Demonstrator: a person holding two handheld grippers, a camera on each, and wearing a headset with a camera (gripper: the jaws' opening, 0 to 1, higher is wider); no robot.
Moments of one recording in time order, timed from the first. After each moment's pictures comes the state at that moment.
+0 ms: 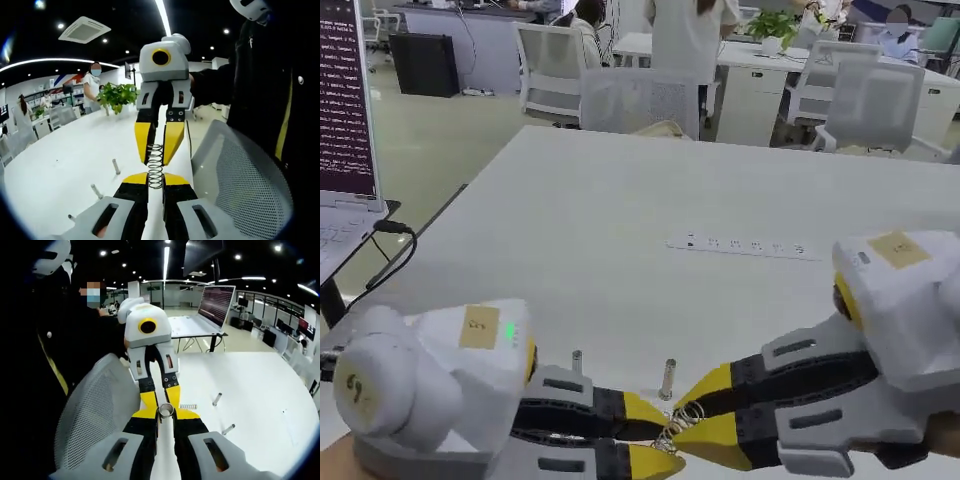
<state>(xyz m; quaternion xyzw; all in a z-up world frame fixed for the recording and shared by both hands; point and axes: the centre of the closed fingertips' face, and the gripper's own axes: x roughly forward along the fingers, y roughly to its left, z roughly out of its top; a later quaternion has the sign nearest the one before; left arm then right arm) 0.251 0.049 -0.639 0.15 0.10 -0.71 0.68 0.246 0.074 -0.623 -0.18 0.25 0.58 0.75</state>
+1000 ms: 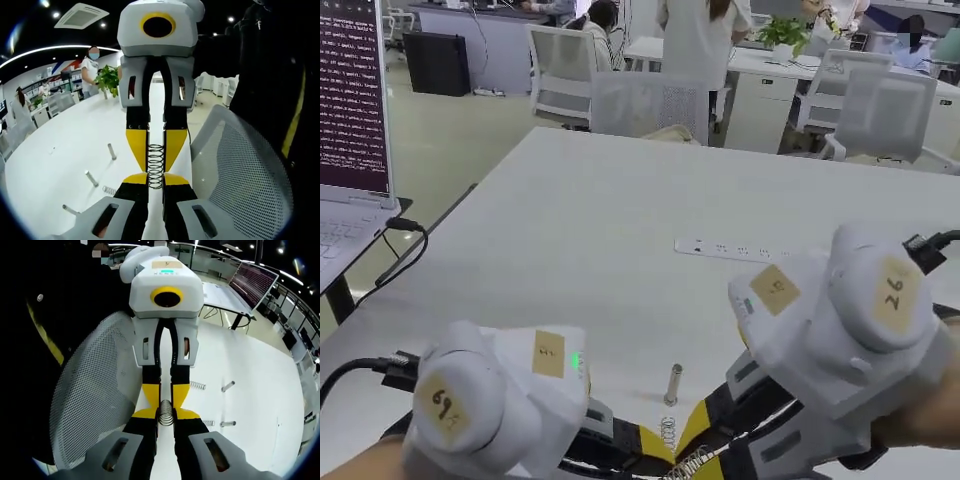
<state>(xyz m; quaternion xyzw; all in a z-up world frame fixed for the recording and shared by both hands) 0.246 0.050 -0.661 0.18 0.15 -0.69 0.68 0.241 0.073 -0.654 -0.33 0.33 0.60 0.65</state>
